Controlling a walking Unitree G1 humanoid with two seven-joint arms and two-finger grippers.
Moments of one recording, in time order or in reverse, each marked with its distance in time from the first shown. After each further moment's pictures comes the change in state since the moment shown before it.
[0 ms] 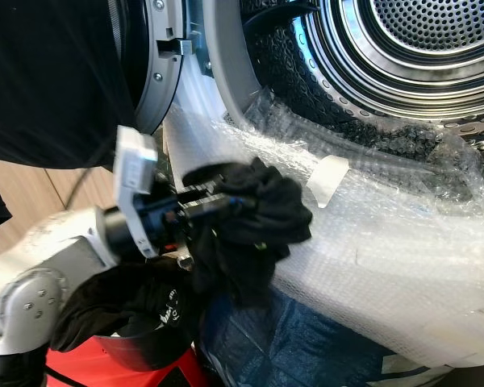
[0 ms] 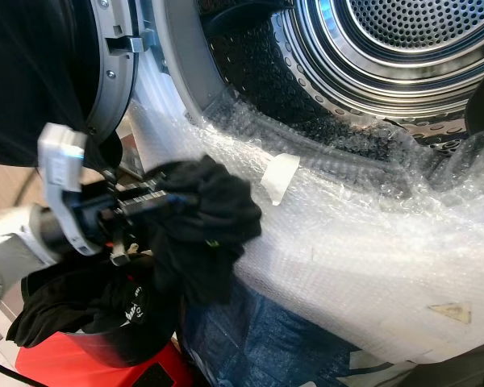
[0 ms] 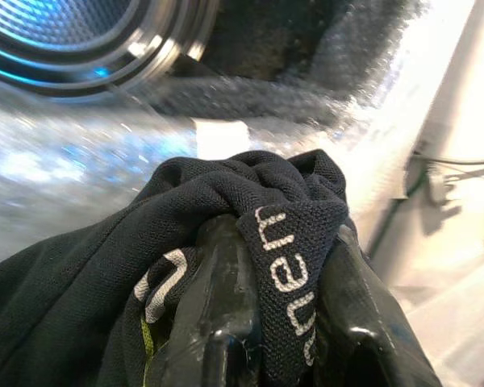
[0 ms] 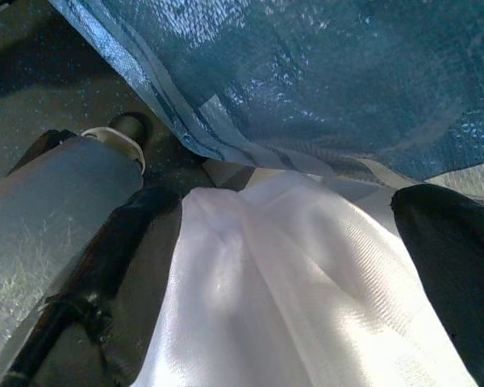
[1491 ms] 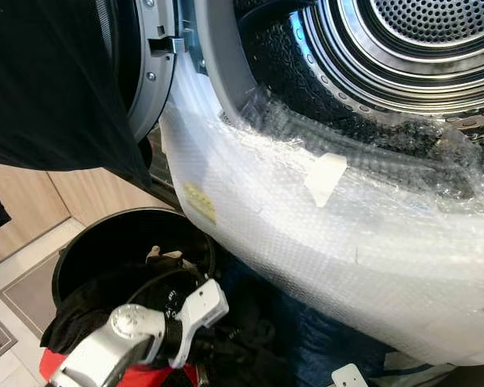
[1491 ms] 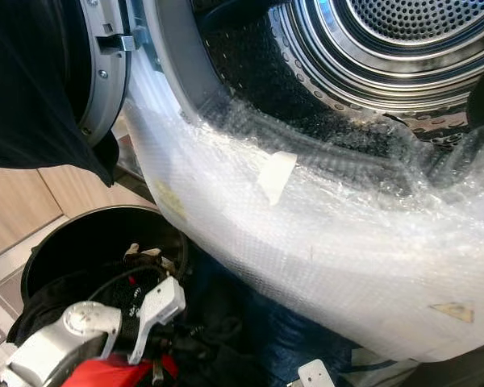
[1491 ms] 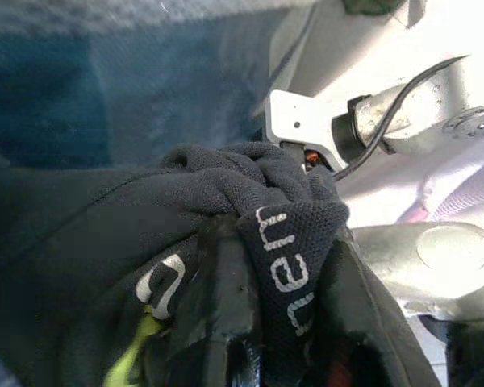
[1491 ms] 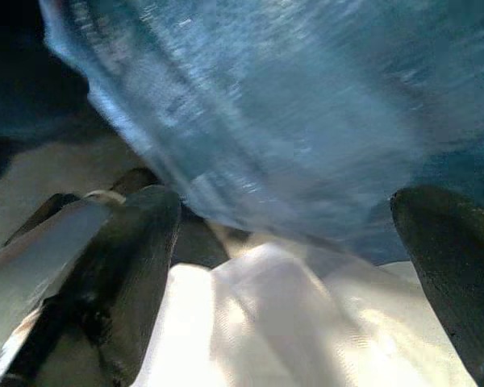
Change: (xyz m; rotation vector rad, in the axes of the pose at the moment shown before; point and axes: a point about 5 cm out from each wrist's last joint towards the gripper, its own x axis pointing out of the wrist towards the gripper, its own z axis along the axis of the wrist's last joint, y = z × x) left arm -0.020 -0.010 -0.174 -0.158 0.609 -0.030; right arm -0.002 -0.021 0.015 -0.014 -0.186 0.077
